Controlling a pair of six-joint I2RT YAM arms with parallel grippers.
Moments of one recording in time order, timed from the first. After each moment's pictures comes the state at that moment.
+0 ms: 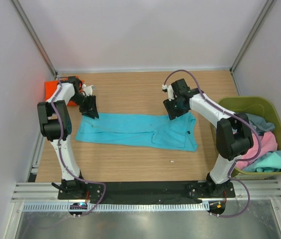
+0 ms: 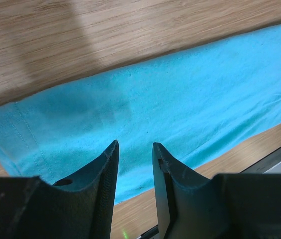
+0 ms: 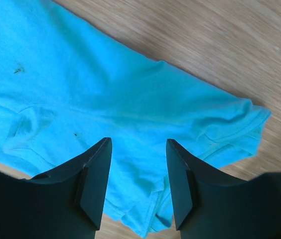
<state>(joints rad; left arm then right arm) 0.09 2.13 1.67 -1.04 0.51 0.16 0.39 1.76 1.34 -0.69 -0.05 -0.10</state>
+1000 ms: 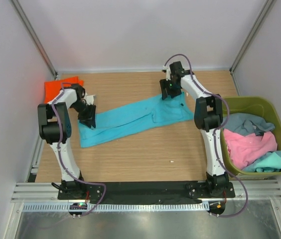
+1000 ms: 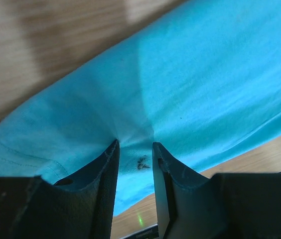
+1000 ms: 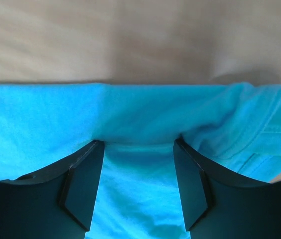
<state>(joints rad) 0.07 2.09 1.53 -1.00 0.34 0.19 0.25 2.37 2.01 -0.78 -0.16 -0.01</state>
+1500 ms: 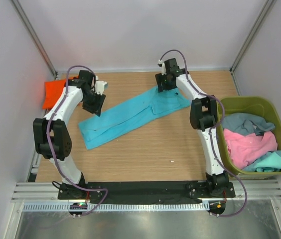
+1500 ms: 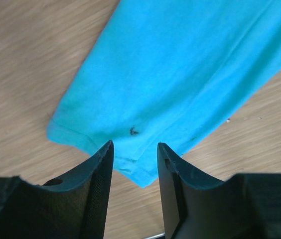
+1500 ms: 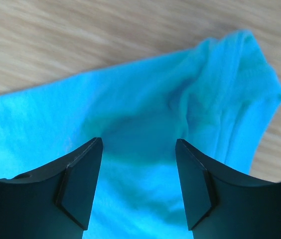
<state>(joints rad) -0.12 1.78 1.51 -0.98 0.15 0.26 0.29 2.57 2.35 -0.69 -0.06 -0.01</state>
